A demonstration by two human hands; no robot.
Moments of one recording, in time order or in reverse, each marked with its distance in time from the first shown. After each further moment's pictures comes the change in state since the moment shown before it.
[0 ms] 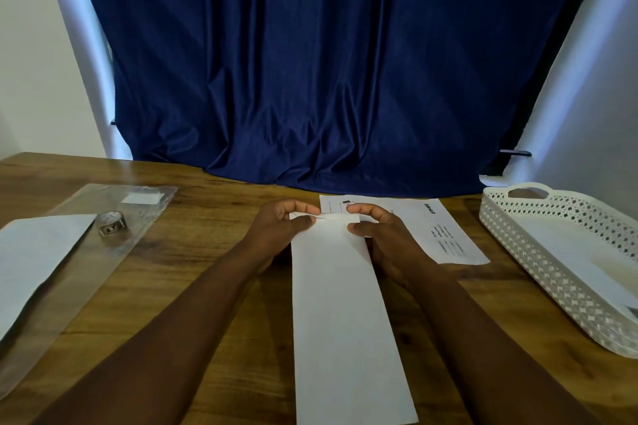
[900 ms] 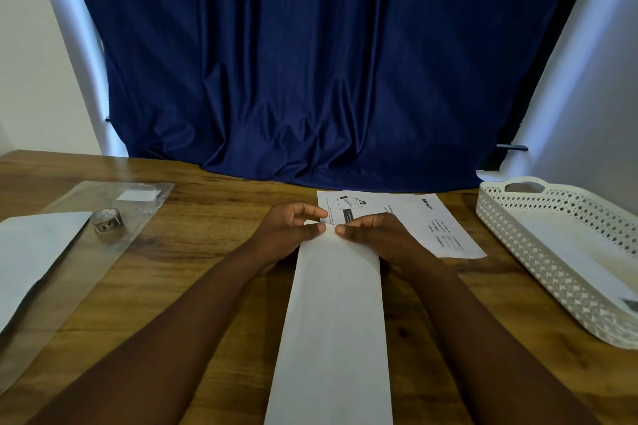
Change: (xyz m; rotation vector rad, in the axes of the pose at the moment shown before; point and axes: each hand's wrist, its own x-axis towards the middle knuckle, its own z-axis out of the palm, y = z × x) left_hand -0.001 -0.005 0.011 0.006 -0.143 0.025; right_hand -0.007 0.001 -0.004 -0.349 -0.012 -0.010
